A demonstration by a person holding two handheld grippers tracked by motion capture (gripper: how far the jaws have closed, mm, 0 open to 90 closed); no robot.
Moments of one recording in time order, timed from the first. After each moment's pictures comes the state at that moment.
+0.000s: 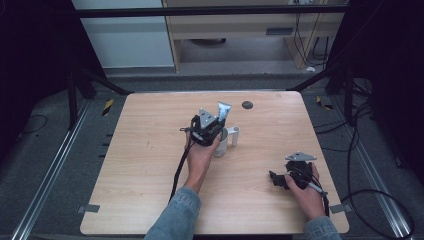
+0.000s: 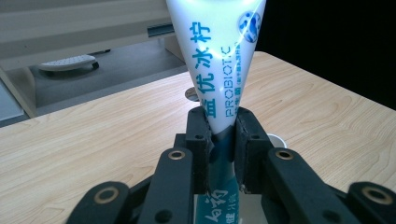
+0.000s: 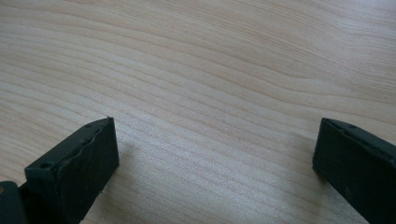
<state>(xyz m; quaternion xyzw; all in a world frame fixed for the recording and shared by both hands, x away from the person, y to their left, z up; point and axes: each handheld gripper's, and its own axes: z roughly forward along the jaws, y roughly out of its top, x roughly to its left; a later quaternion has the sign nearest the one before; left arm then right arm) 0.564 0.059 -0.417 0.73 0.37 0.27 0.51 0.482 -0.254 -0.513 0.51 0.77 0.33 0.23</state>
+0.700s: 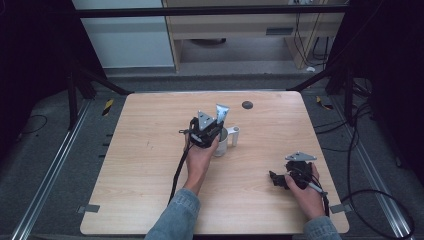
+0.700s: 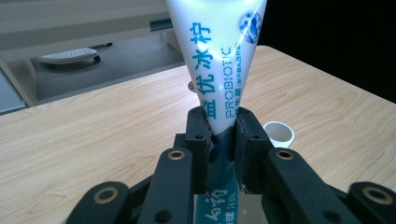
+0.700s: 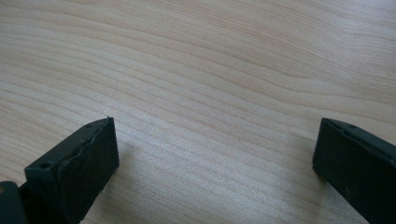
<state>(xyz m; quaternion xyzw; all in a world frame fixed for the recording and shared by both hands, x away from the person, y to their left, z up) 0.563 0.063 -0.425 0.73 0.38 0.26 0.50 0.482 -0.254 -0.513 0.51 0.77 0.33 0.22</state>
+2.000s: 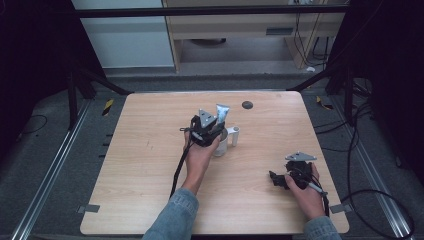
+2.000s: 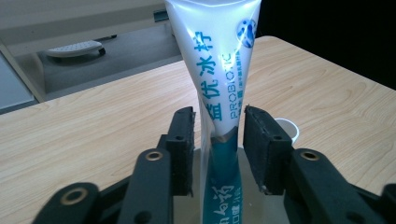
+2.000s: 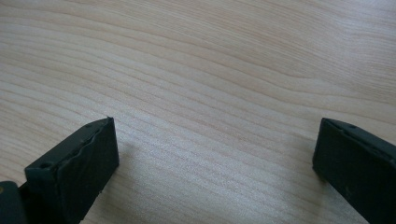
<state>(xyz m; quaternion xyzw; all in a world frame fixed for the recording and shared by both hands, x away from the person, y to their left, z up) 0.564 0.061 -0.419 0.74 0.39 0.27 0.48 0.481 -0.254 -0.513 0.51 0.77 0.33 0.22</state>
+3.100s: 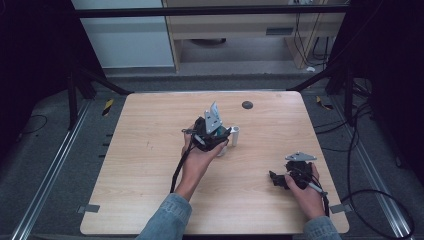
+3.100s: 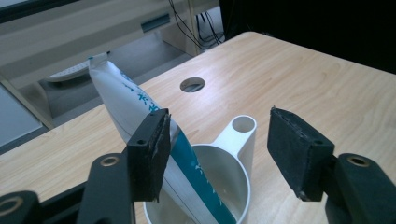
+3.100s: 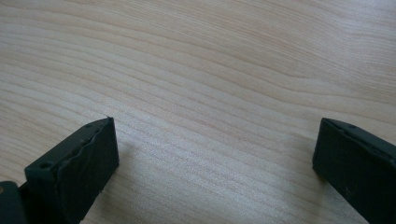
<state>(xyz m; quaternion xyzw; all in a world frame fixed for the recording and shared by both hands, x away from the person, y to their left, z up) 0.536 0.053 -0.393 0.78 0.32 0.29 0.45 0.481 -0.253 -0.513 0.51 0.76 0.33 0.22</state>
